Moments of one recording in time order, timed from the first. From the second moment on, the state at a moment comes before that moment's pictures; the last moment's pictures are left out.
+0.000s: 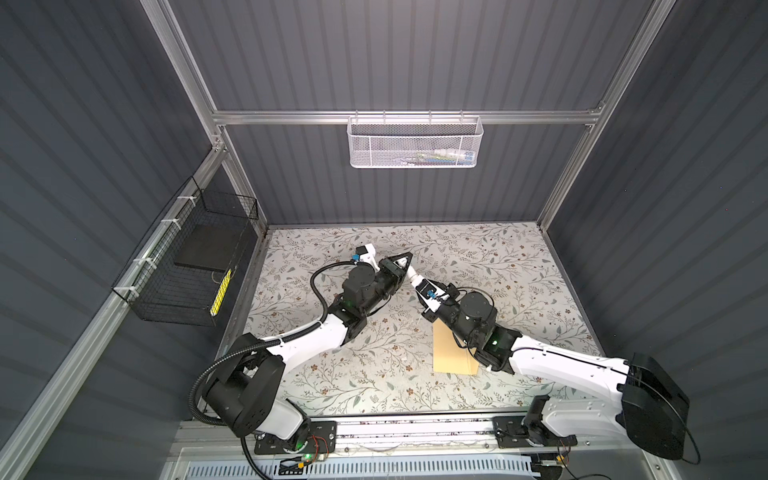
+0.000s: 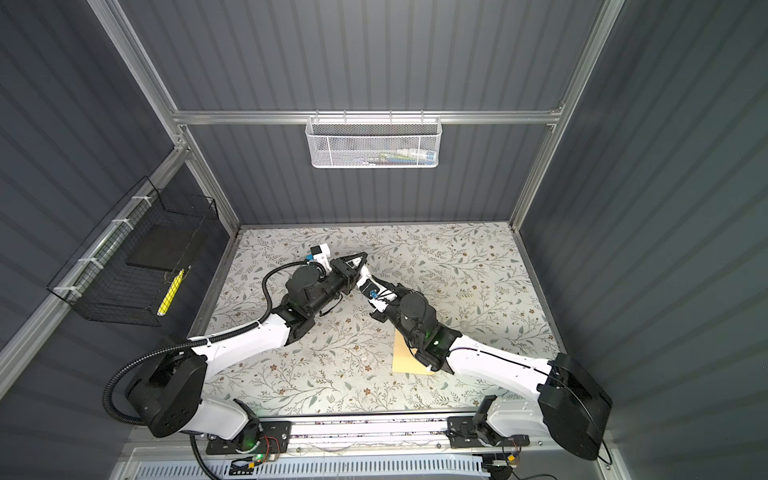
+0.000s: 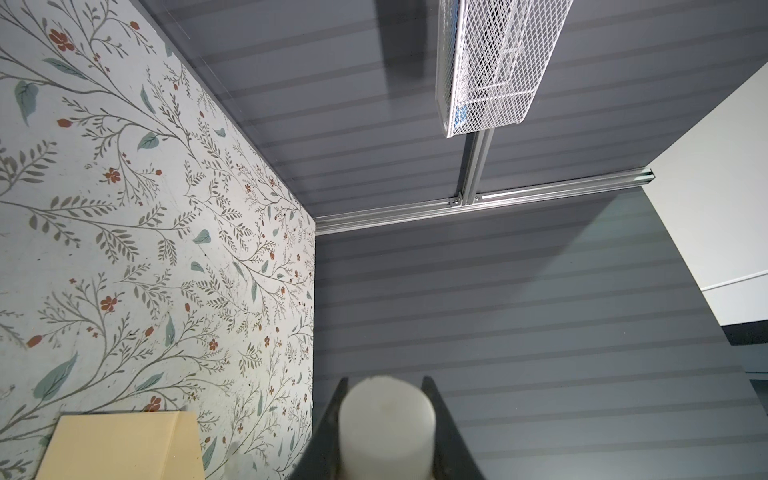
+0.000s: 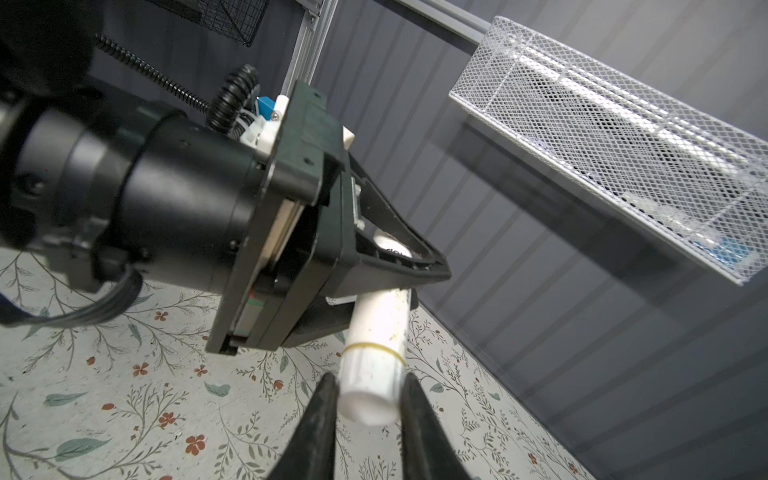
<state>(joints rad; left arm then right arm) -0.70 1.48 0.84 0.66 0.06 -1.40 0.90 1.25 0.68 0.53 0.25 -0.47</state>
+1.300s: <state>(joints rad) -0.71 1.48 0.82 0.83 0.05 -1.38 0.85 1.22 0.79 0.33 0.17 0.20</state>
